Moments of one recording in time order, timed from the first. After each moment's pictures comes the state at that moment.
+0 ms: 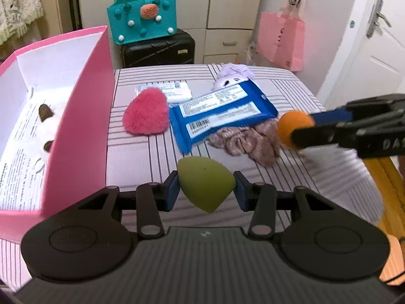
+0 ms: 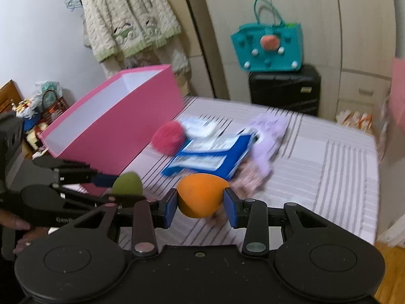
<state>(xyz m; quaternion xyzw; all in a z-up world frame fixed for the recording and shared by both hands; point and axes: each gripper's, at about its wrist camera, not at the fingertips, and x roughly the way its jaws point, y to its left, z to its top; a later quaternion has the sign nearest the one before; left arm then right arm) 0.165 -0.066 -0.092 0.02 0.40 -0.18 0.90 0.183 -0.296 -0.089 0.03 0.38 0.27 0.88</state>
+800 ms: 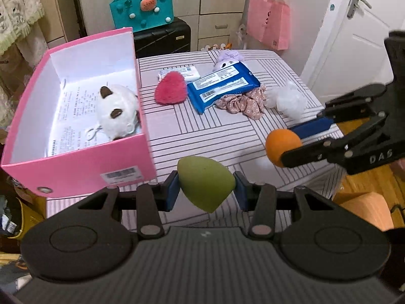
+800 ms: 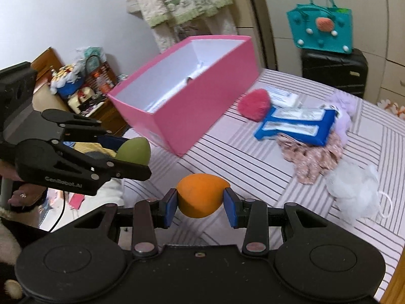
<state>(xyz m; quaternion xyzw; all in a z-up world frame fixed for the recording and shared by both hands) 0.090 -0.005 -0.026 0.06 0.44 -0.21 0.87 0.117 -0.232 -0.050 0.00 0.43 0.36 0.83</state>
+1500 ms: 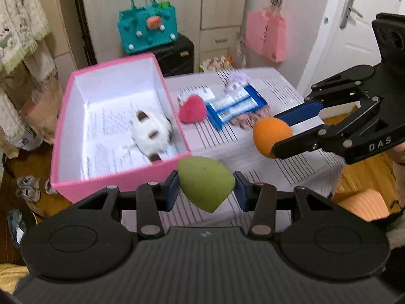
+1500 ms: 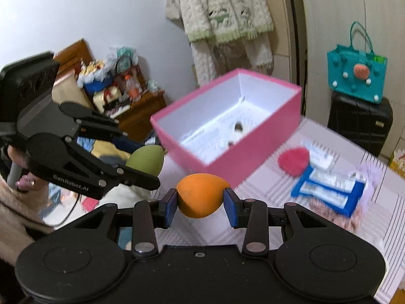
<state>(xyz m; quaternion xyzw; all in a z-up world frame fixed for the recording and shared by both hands) 0.077 0.050 0.029 0.07 0.43 -0.22 0.87 0.120 -0.176 0.018 -0.04 0.38 0.41 0.83</state>
